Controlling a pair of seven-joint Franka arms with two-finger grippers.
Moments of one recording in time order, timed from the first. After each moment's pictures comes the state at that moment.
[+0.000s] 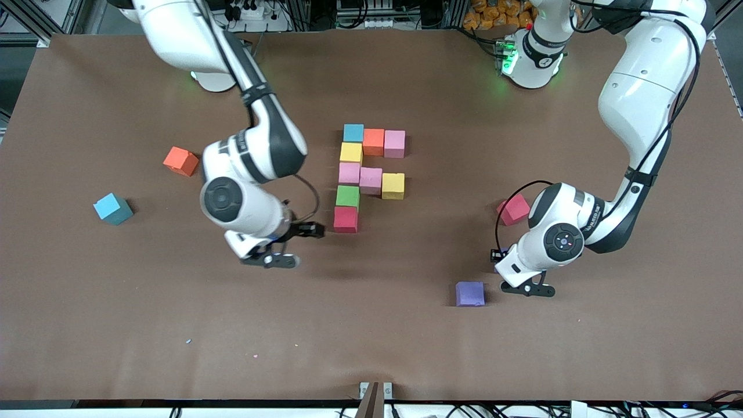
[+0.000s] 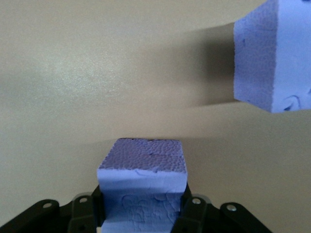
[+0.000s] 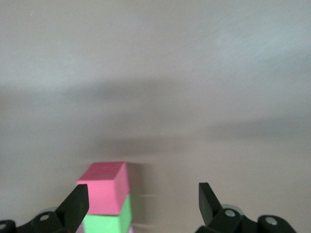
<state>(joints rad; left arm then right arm) 0.13 0.81 -0.48 -1.54 0.43 2.14 -0.40 0.60 0.61 -0.24 -1.44 0.31 1.98 0.37</state>
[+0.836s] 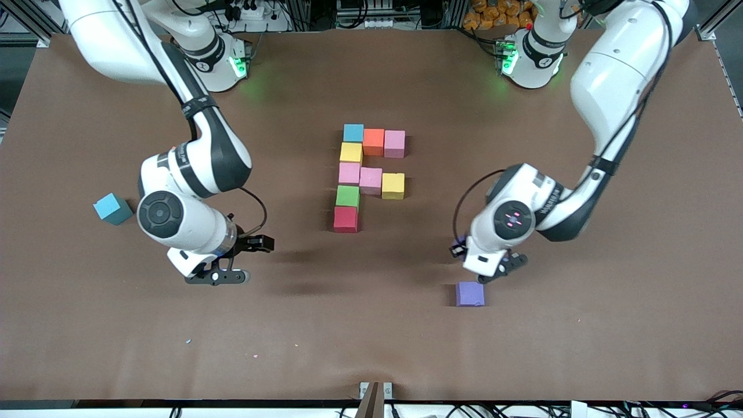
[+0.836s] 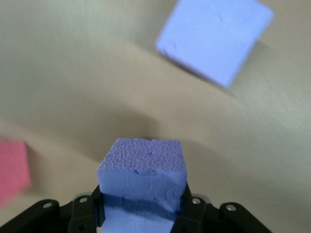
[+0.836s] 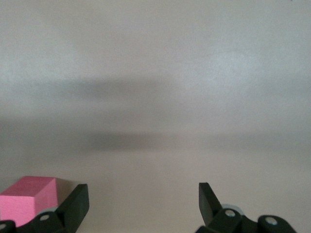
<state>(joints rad) 0.00 0.78 -0.58 -1.52 0.40 2.08 -1.26 0.19 0.58 0.15 -1.45 -0.02 1.97 0.28</state>
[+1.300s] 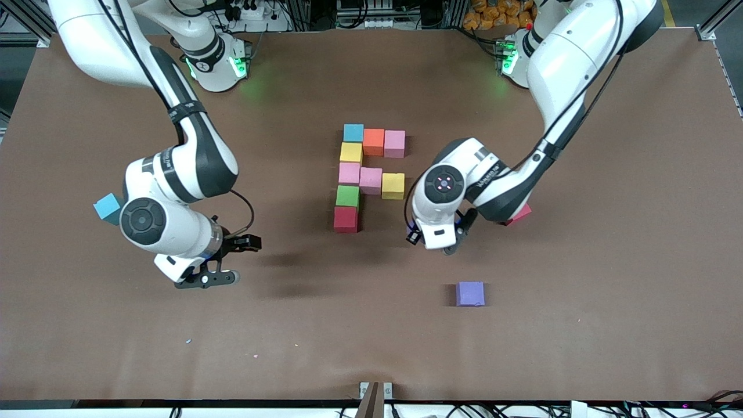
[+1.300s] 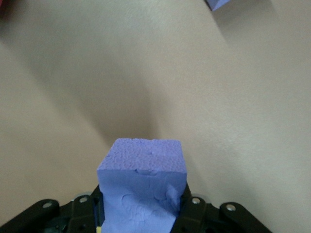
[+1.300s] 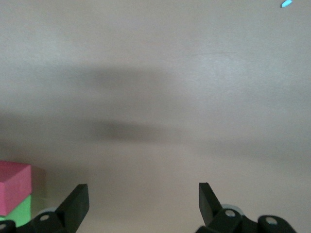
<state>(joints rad) -0.18 0.78 -0.58 -1.46 0.39 2.08 -1.91 0.13 0.58 0.15 -1.45 -0.03 1.92 0.14</state>
